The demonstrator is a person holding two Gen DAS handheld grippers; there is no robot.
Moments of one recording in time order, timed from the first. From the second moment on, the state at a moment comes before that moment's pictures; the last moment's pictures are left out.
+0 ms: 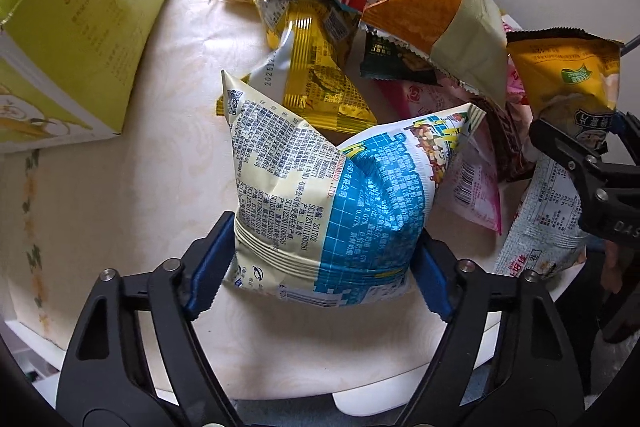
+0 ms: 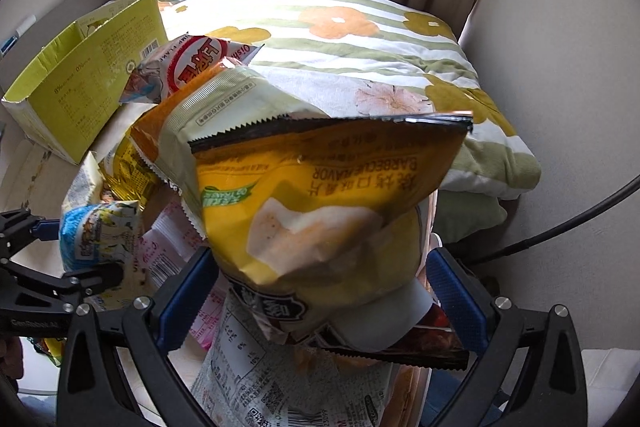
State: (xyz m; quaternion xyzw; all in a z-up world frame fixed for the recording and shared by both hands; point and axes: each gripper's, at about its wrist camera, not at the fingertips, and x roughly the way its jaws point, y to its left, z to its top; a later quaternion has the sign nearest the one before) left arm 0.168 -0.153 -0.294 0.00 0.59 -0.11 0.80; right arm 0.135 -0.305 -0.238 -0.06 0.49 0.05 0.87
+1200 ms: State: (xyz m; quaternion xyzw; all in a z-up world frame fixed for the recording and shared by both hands) left arm 0.143 -0.042 -0.091 -0.05 0.42 -0.04 0.91; right arm 0.143 -0.246 -0.096 -0.05 0.35 0.10 0.93
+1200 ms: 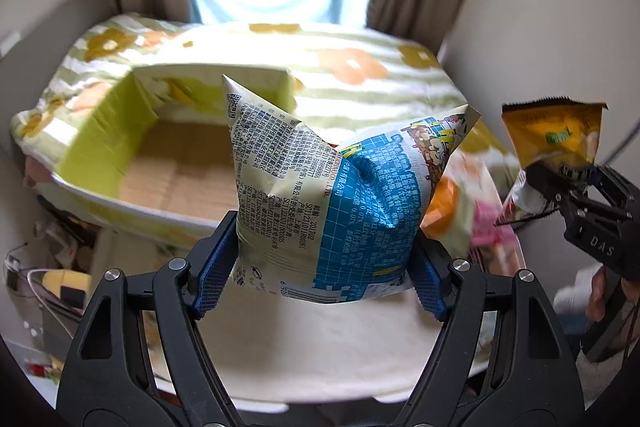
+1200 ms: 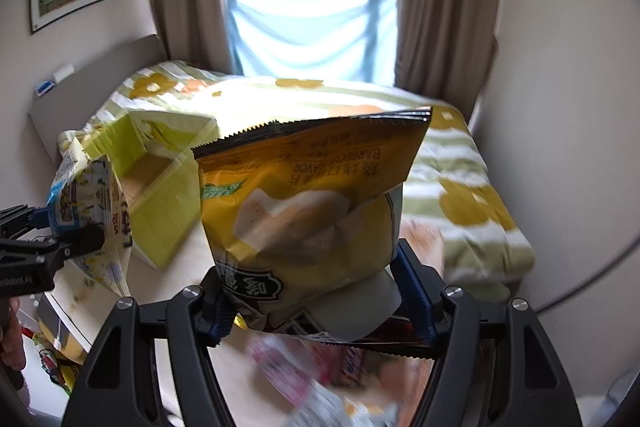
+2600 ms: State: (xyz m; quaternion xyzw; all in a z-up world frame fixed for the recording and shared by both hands) left arm 0.321 0.201 -0.164 0.02 0.51 -0.03 0.86; right arm 0.304 0.028 -0.148 0.04 0.49 0.10 0.87
